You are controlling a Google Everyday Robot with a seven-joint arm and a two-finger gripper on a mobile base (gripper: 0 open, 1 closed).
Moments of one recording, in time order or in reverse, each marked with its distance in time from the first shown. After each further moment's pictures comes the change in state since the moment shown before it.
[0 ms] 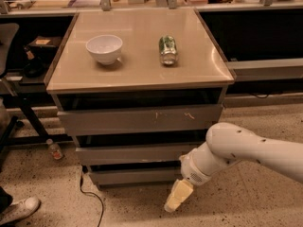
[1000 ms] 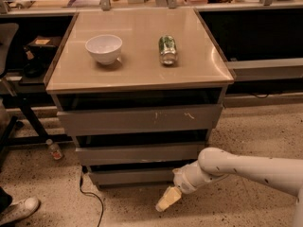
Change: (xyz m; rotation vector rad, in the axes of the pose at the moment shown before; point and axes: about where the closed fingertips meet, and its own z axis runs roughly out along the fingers) arm 0.035 -0.062 0.147 -0.060 -0.154 0.133
